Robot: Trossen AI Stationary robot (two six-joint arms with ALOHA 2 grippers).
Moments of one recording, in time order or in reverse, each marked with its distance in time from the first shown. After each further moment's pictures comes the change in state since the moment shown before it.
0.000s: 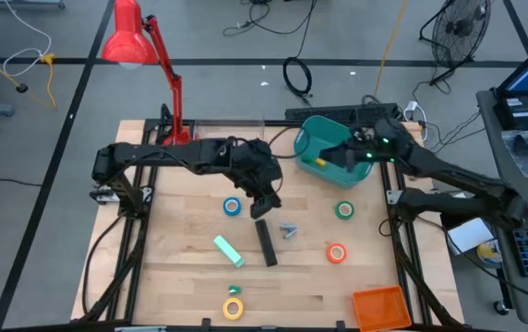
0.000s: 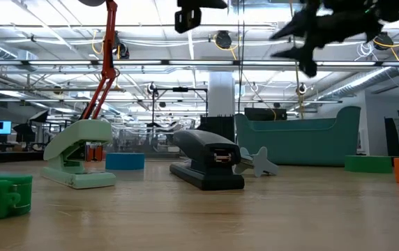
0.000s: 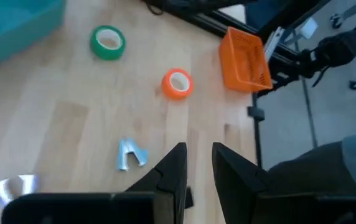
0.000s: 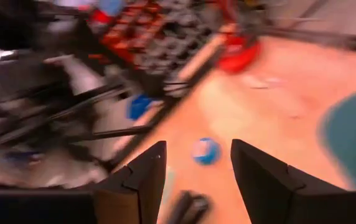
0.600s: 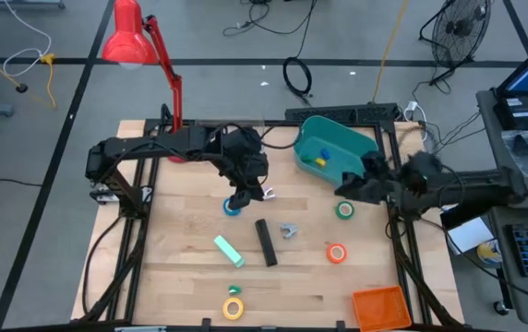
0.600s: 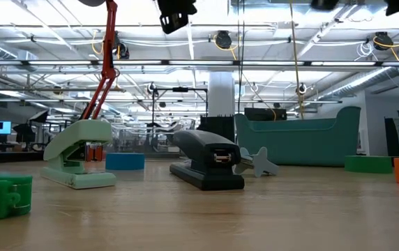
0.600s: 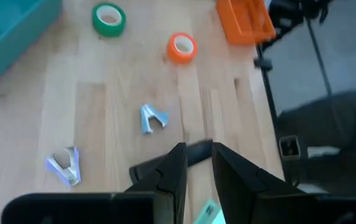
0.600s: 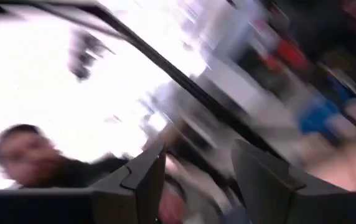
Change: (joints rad) left arm 0.075 -0.053 0.000 -0.194 0.097 0.303; right arm 0.565 -0.149 -0.147 0.629 0.148 0.387
